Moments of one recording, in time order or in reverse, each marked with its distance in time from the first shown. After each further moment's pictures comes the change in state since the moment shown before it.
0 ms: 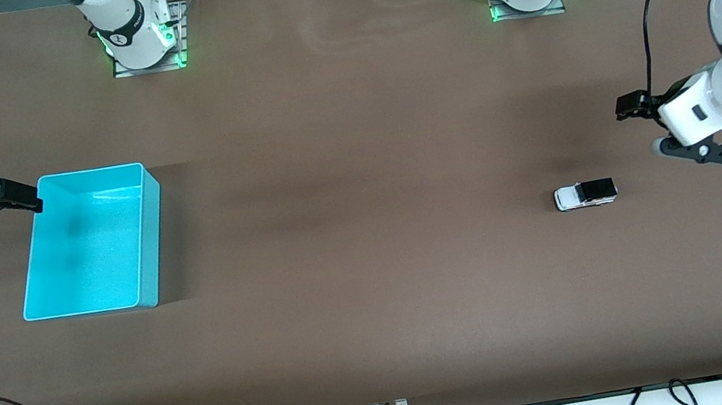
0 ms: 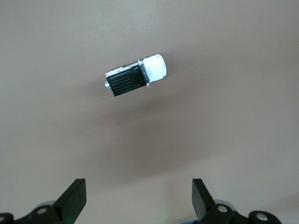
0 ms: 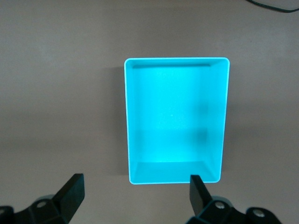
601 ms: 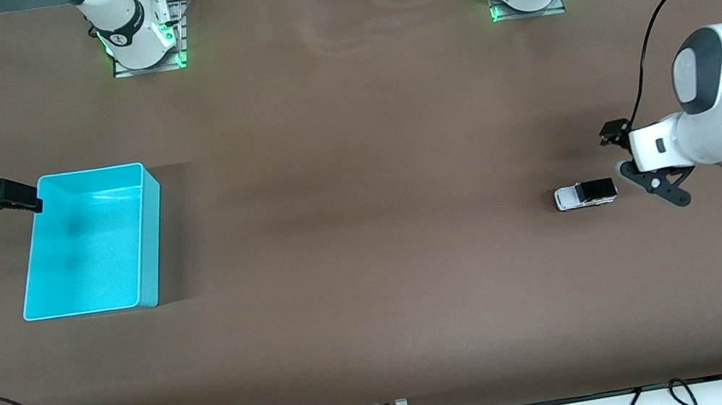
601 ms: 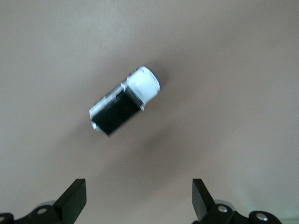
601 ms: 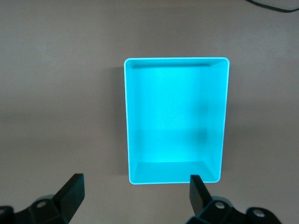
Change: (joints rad) left arm 0.003 0.123 0.000 -0.077 0.000 0.246 0.373; right arm 0.000 0.000 -0.001 0.000 0.000 0.000 0.000
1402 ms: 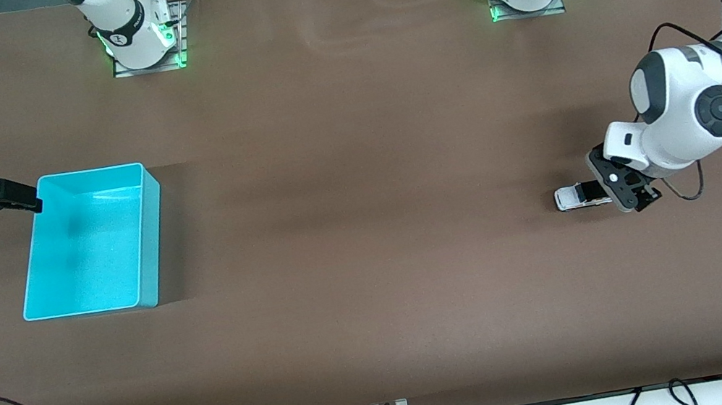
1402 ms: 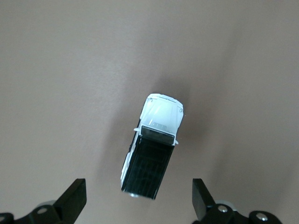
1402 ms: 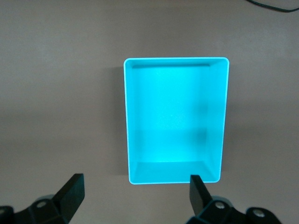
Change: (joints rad) left arm 0.006 0.008 0.002 -0.269 0.014 0.512 0.507; right arm 0.000 0.000 -0.001 0.000 0.000 0.000 0.000
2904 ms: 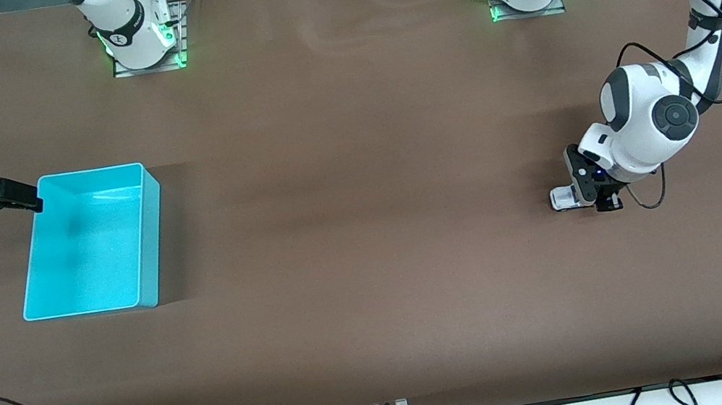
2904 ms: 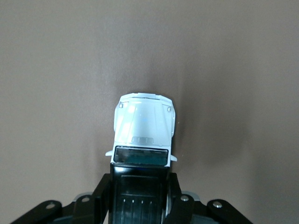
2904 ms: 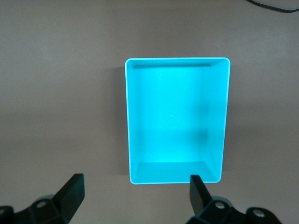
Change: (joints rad) left arm -0.011 0.087 -0.009 -0.076 0.001 0.211 0.261; right arm 0.002 -0.002 0.000 0.000 0.003 0.000 0.000
